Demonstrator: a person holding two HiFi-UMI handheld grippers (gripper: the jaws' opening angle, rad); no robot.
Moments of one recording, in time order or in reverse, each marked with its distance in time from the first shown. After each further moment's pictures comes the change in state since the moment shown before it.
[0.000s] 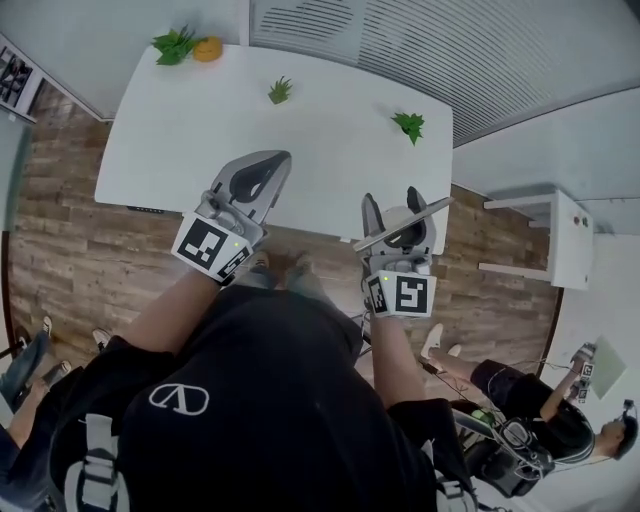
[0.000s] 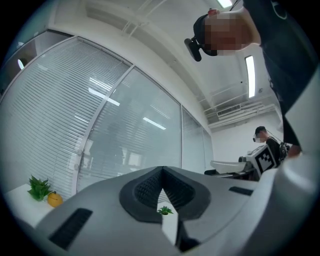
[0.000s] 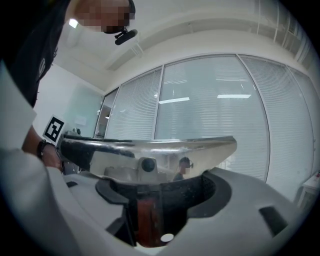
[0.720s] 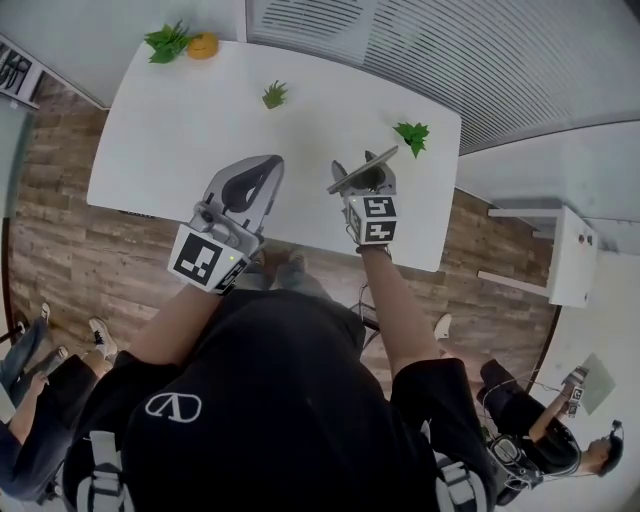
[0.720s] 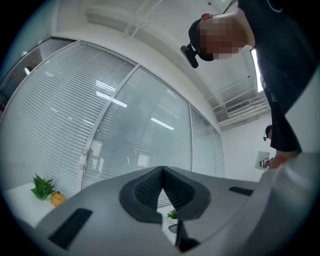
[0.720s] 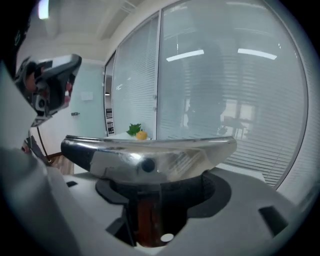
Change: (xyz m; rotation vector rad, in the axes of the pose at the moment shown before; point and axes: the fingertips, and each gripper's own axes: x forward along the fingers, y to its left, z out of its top) left arm 0.045 0.028 -0.022 0.001 0.007 0.101; right arm 0.155 -0.030 -0.201 0.017 0.465 0.214
